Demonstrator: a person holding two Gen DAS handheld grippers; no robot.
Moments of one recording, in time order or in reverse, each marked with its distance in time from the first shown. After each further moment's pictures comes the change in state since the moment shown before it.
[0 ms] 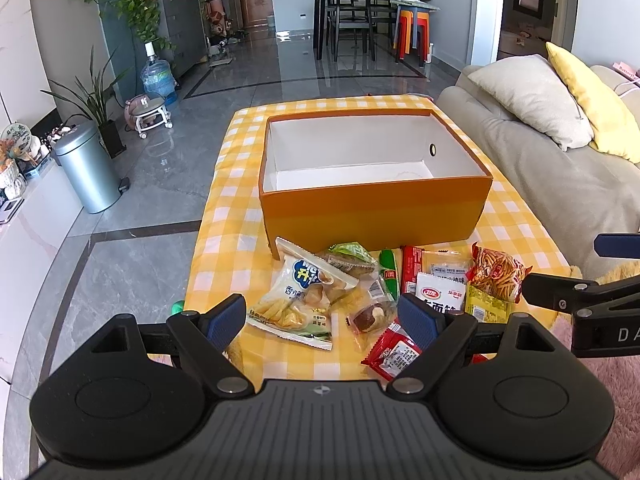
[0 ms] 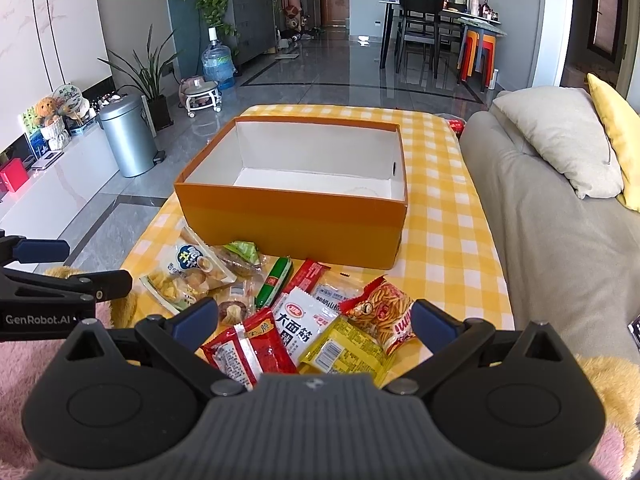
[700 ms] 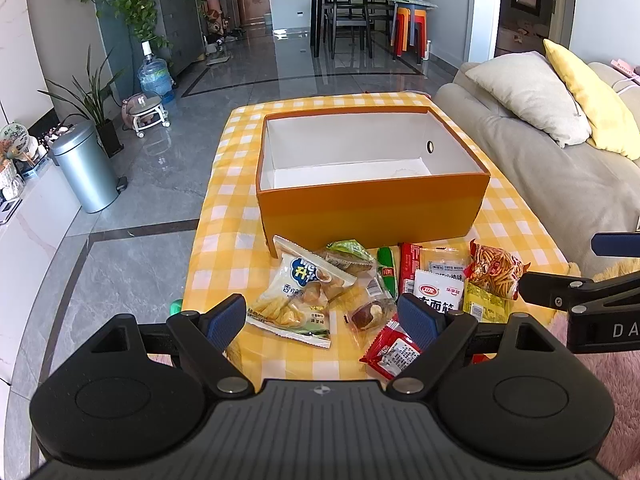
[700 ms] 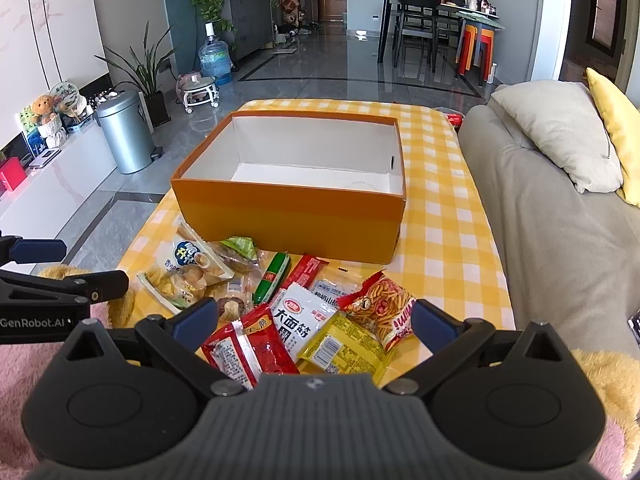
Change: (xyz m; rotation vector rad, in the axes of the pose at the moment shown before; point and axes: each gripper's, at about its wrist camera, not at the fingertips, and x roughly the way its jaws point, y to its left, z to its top) left arm 0.001 0.000 -0.003 -0.001 0.008 -0.003; right arm 0.001 -0.001 0.001 0.005 0.017 -0.004
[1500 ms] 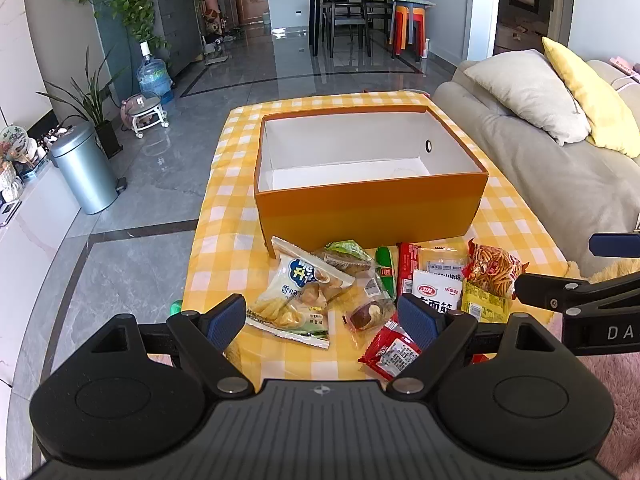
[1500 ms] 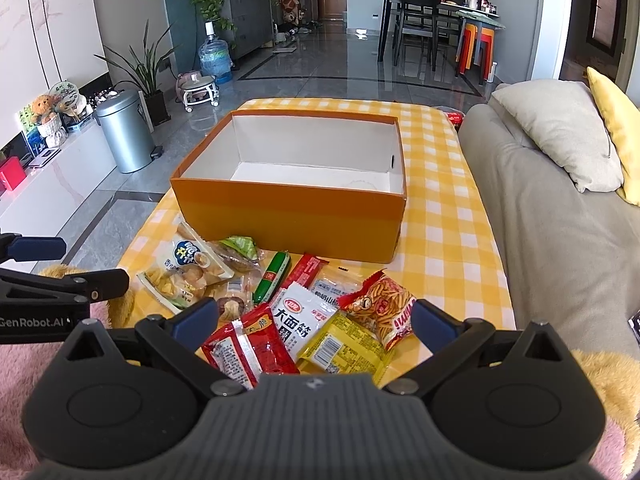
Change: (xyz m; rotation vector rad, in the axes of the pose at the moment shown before) left arm -0.001 0.000 0.001 0.004 0.005 -0.004; right arm 0.000 -0.001 0.000 0.001 0.003 0.000
